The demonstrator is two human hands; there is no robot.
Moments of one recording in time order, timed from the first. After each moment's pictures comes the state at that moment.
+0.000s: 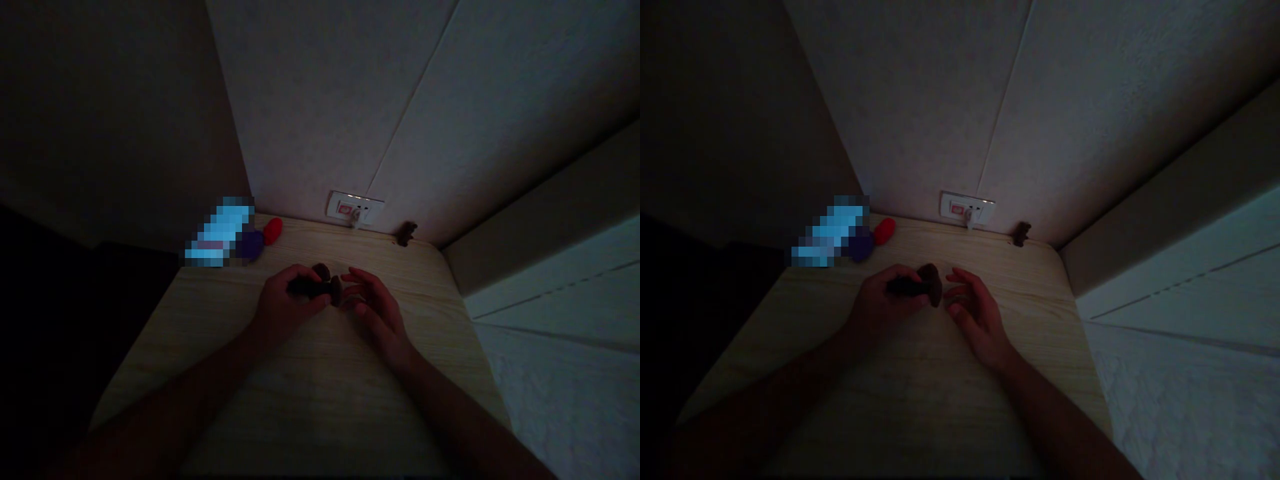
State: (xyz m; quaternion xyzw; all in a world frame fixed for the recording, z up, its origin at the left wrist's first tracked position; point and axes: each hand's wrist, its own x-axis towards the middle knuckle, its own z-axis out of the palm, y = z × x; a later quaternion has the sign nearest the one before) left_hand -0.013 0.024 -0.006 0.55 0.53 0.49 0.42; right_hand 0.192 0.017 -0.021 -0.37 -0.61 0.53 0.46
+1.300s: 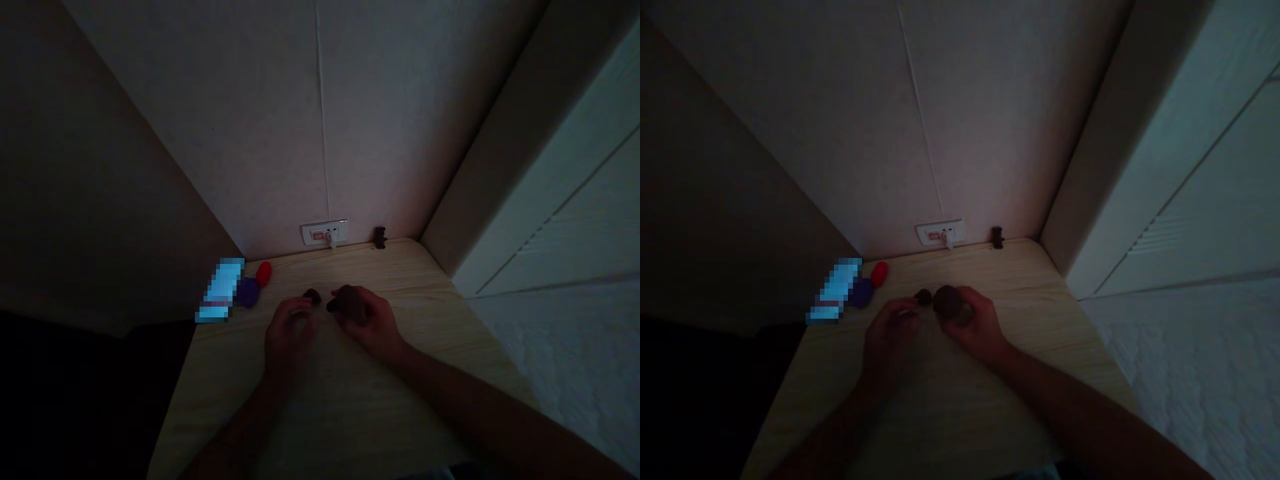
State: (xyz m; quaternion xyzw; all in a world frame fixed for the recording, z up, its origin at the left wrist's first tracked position) left_hand -0.009 0.012 -0.017 0.53 0.45 0.57 0.43; right_hand 0.178 0.023 -0.025 -0.44 -0.62 0.36 0.55
